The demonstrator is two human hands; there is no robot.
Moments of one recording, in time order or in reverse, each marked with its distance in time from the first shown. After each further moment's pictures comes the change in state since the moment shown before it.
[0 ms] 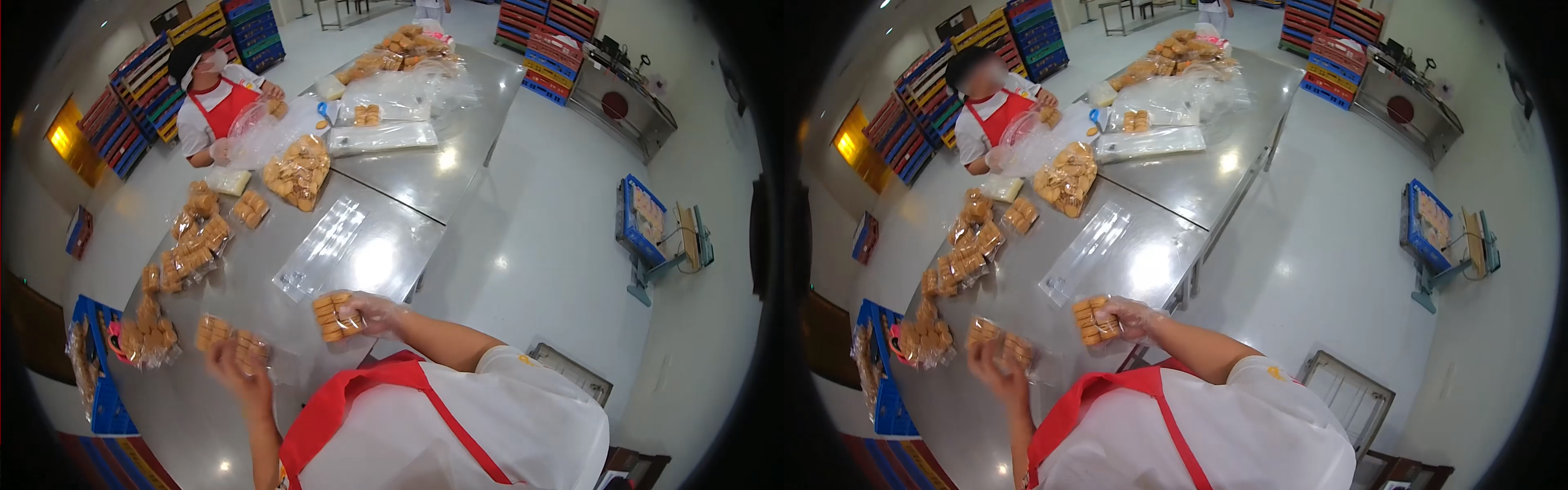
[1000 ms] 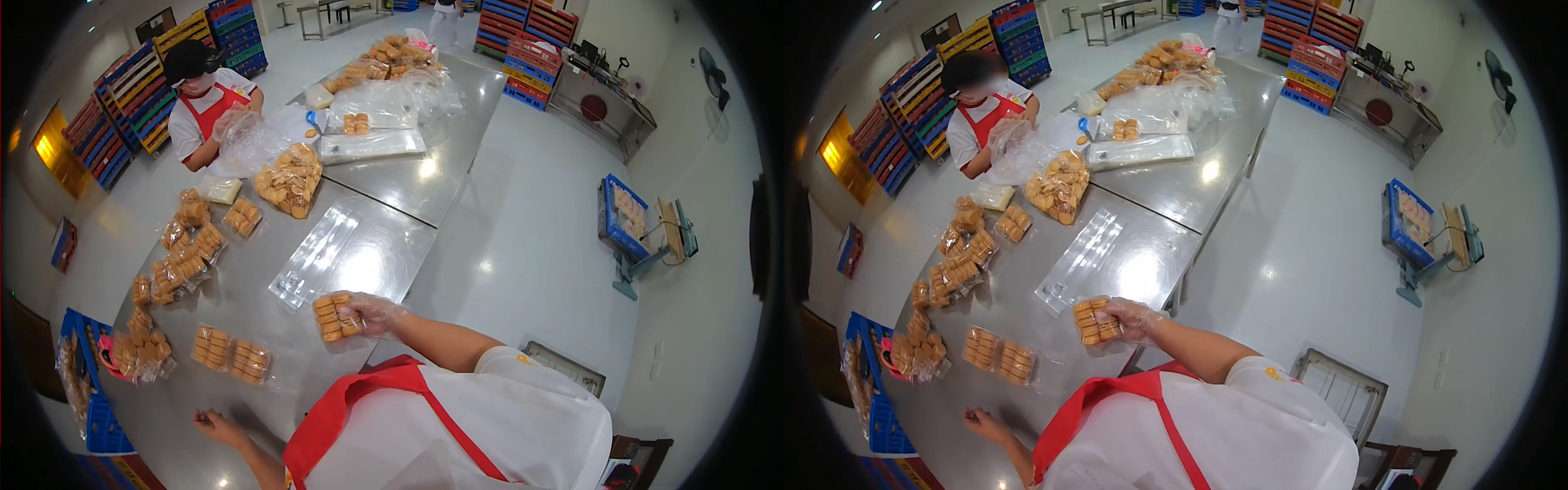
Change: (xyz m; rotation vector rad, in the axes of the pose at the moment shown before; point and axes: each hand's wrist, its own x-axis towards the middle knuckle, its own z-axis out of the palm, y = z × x) left_hand -0.127 -0.197 -0.020 -0.212 0.407 -0.922; right_hand 0.005 0.006 -0.014 0.002 0.099 -0.020
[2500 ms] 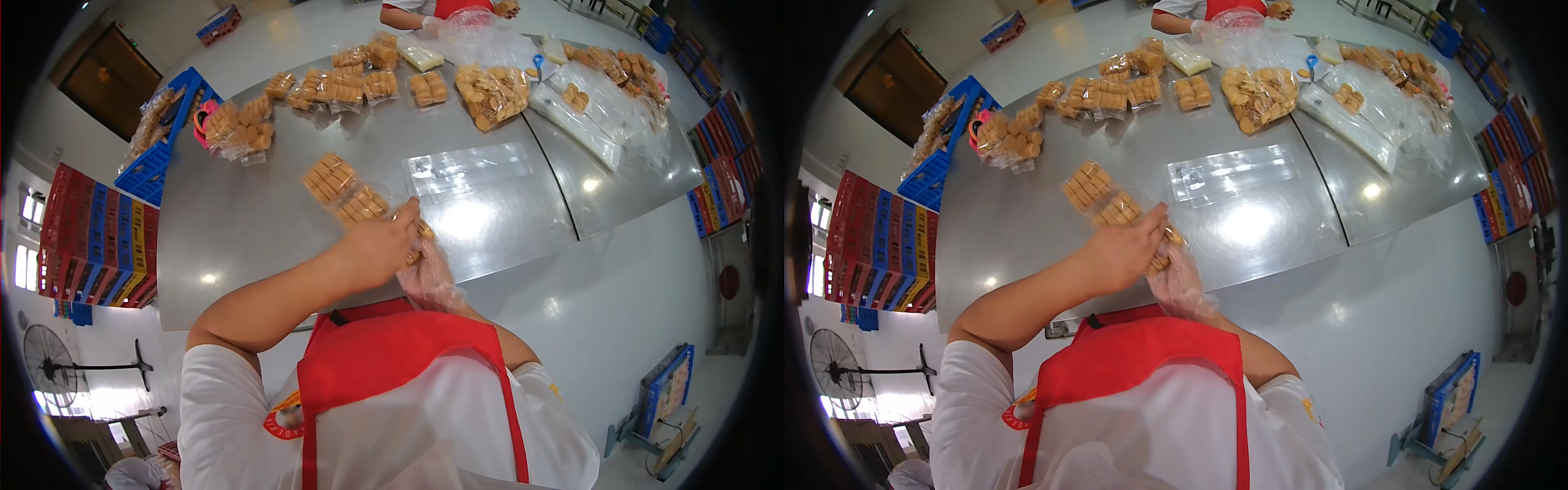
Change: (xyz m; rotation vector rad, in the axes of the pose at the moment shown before) left_hand -0.132 0.256 0.095 0.808 -1.192 1.112; right_hand 0.005 0.068 0.110 0.258 0.161 -0.100
